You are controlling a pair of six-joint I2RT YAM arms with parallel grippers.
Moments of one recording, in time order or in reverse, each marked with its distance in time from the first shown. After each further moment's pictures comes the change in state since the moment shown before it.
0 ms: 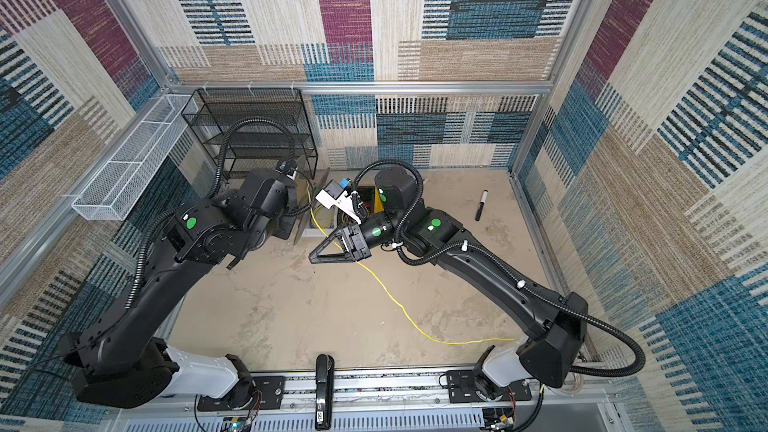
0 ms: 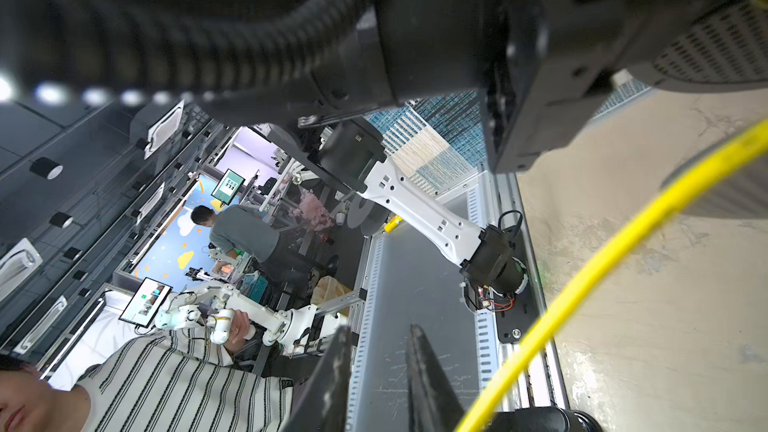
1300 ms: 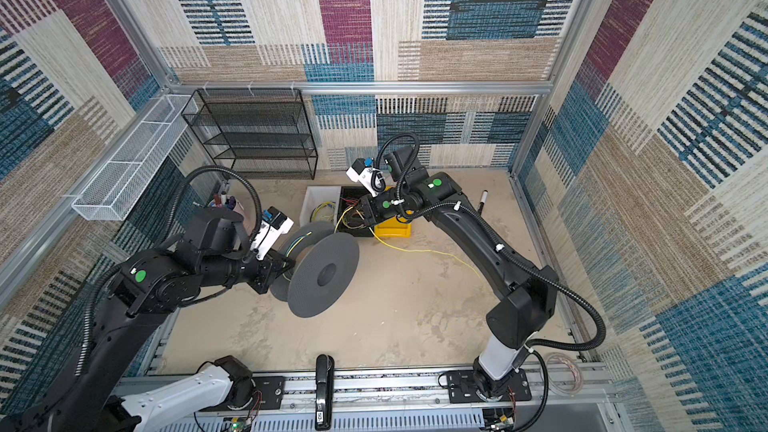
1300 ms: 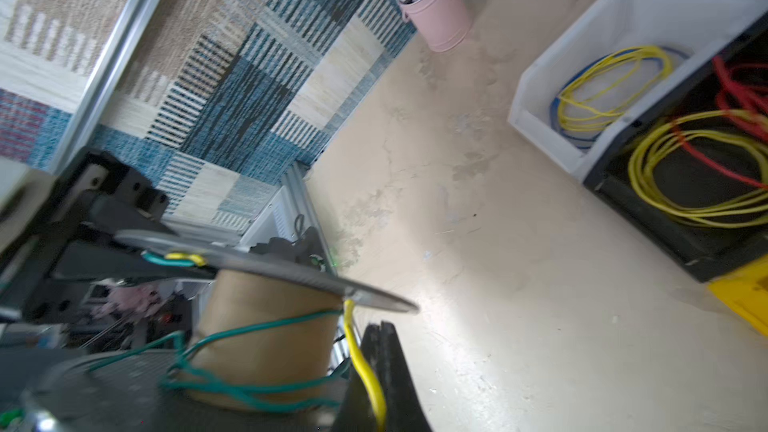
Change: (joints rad) left arm 0.162 -0.362 -0.433 0.063 0.776 0.121; right arm -0.229 0.273 0.337 -0.577 0.317 -0.401
